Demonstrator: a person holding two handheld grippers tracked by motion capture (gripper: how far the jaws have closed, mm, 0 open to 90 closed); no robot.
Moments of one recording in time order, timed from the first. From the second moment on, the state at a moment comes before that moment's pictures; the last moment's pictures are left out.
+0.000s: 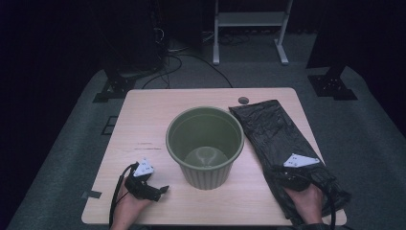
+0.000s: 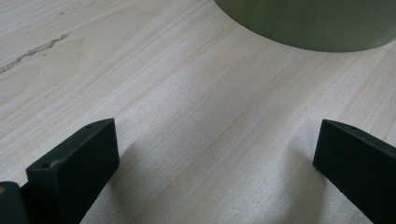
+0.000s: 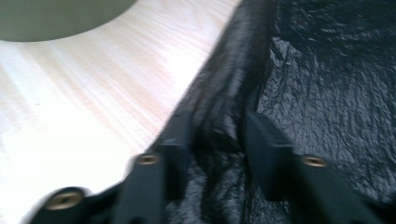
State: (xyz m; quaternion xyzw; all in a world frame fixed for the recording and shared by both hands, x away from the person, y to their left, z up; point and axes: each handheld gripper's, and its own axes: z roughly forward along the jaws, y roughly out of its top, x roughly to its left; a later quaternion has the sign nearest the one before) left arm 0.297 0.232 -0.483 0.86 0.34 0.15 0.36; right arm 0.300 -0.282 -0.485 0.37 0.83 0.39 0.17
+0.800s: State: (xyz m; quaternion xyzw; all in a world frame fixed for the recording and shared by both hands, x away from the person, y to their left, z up) left arm 0.297 0.232 -0.483 0.86 0.34 0.15 0.36; right arm 0.274 -0.212 -0.471 0.32 0.85 0.39 0.13
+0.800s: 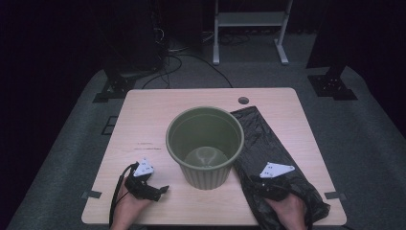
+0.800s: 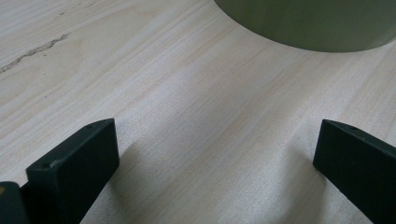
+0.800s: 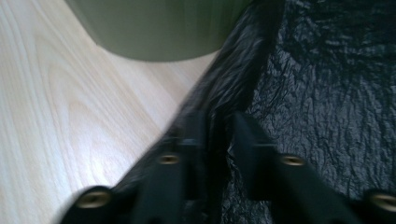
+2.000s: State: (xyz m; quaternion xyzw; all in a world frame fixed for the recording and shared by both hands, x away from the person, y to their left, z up) left arm 0.297 0.232 -0.483 0.86 0.34 0.15 0.36; right arm 0.359 -0.307 -0.473 0.49 0.80 0.31 0.15
